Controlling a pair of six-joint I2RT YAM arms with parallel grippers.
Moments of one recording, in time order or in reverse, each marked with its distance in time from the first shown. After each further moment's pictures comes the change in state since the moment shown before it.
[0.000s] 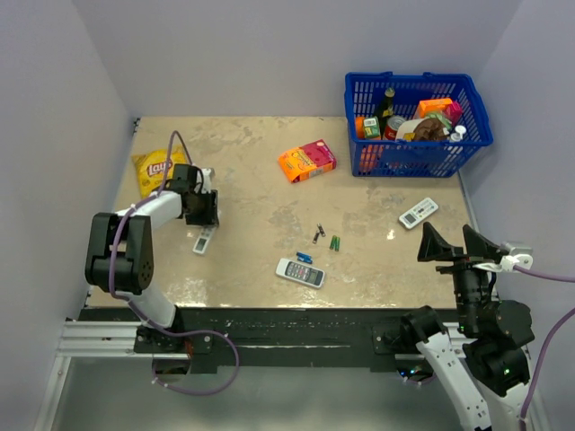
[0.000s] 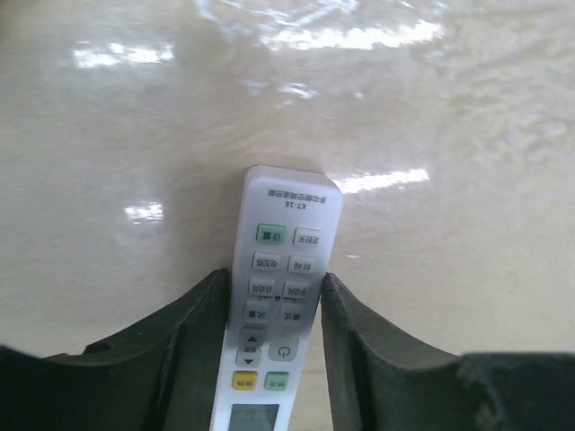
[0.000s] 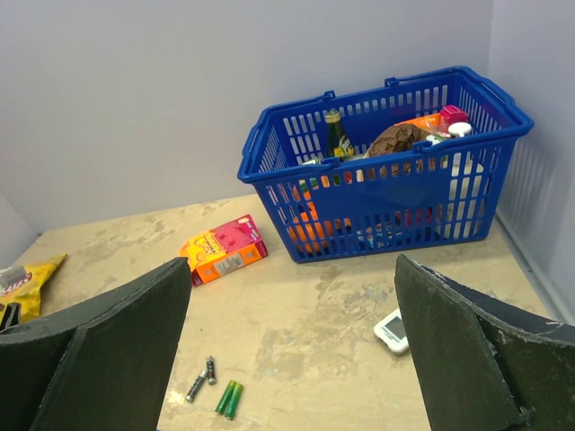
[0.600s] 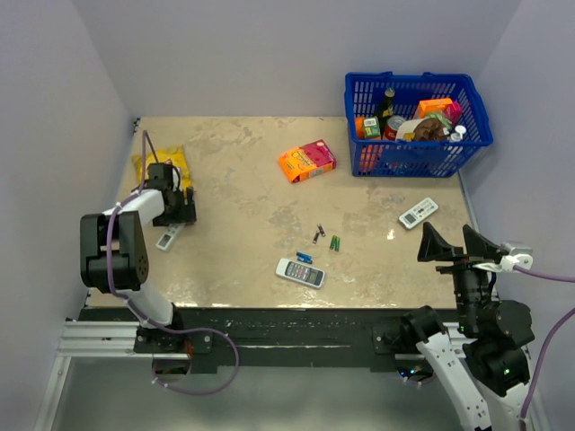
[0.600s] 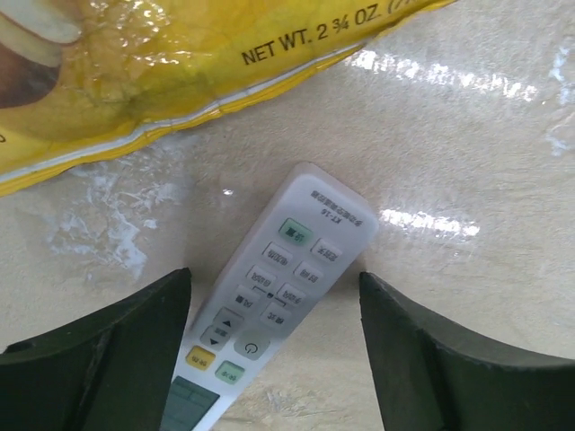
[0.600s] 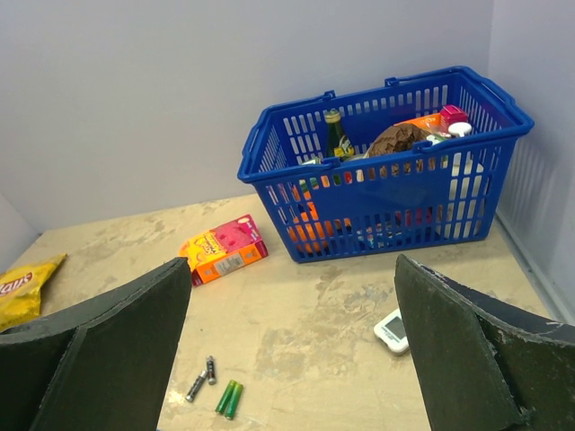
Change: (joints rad) left arm 0.159 0.009 0.011 -0.013 -0.201 0.005; right arm 0.000 0.000 0.000 0.000 0.000 0.000
